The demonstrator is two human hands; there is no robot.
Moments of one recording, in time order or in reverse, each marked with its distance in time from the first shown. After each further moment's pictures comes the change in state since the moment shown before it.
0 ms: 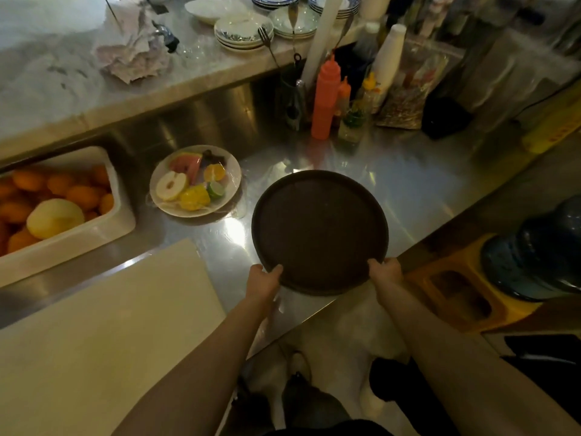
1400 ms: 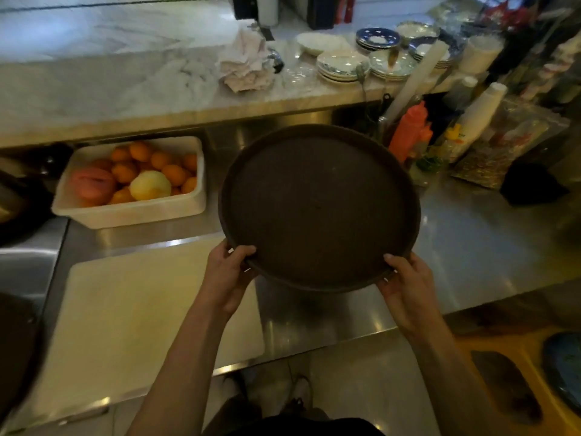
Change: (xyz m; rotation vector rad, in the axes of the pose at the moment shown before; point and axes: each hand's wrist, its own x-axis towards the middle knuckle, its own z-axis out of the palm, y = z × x) left_hand -0.076 0.050 -0.124 -0.679 0.059 0.372; right_hand -0.123 -0.098 -0.022 0.747 -0.794 -0.295
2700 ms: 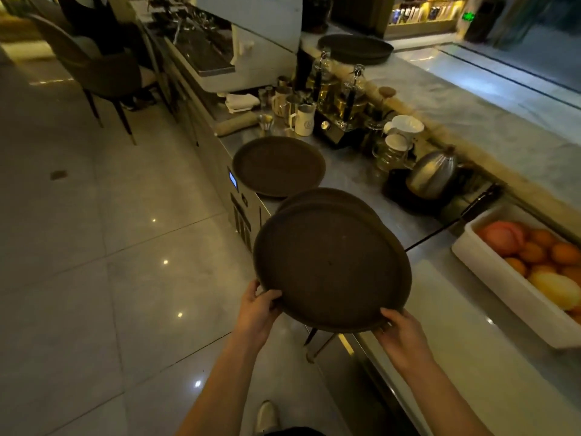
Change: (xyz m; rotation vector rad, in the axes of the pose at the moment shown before) left_hand -0.296 -0.053 -0.427 -0.842 1.044 0.338; right_hand -0.189 0.351 0.352 -0.579 -0.796 0.774
